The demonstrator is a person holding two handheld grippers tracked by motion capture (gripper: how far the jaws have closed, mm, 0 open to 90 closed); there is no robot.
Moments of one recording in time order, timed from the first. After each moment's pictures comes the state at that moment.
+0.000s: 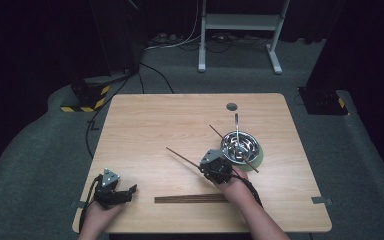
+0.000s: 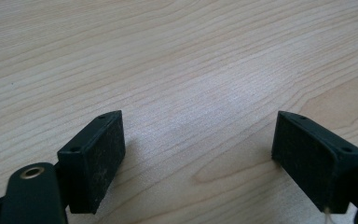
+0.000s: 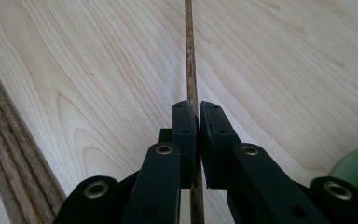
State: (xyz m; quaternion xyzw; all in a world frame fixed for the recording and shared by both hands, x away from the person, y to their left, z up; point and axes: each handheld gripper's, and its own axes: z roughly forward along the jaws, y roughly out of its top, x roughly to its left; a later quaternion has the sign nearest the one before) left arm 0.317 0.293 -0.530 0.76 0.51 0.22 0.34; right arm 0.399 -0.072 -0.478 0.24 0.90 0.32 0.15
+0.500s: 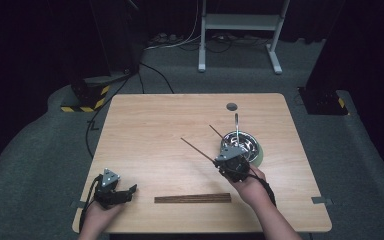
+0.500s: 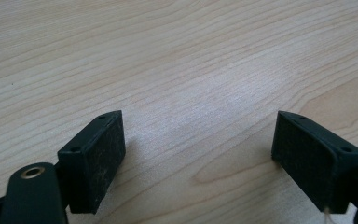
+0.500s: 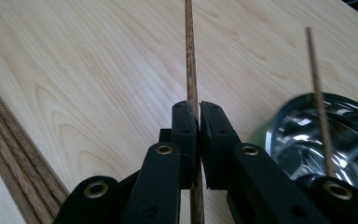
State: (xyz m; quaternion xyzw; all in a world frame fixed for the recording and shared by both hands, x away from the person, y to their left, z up) left arm 0.317 0.293 -0.530 0.76 0.51 0.22 0.34; right arm 0.391 -0.116 -0.447 0.28 0.88 0.32 0.20
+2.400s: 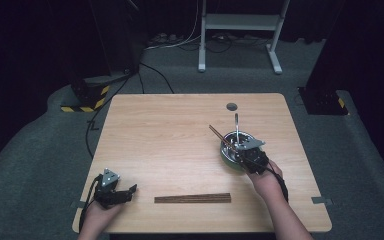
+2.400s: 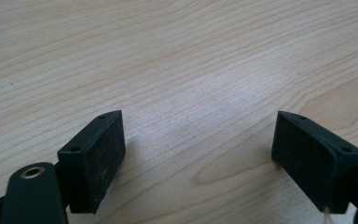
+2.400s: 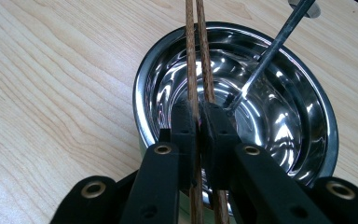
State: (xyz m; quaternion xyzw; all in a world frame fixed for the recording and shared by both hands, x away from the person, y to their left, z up) left arm 0.317 0.293 -0.530 0.76 0.51 0.22 0.34; right arm 0.421 -0.167 -0.461 0.37 0.85 0.28 0.24
